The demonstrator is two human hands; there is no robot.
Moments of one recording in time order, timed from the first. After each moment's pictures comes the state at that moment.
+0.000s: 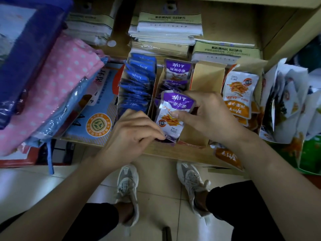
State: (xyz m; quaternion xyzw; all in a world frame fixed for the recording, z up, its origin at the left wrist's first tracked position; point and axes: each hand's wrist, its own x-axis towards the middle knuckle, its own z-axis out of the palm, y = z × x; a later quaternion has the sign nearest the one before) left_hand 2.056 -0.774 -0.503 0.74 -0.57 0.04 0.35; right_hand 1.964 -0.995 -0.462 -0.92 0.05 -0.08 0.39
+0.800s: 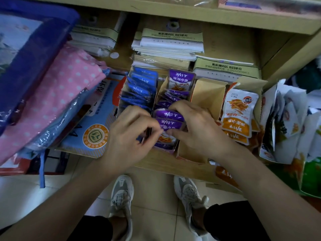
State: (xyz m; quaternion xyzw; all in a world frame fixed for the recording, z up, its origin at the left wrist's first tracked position) left_hand 2.062 -0.795 -0.490 0.77 -0.48 0.16 0.40; right_hand 1.985 -0.995 -0.478 -0.94 -0.03 -0.05 0.32
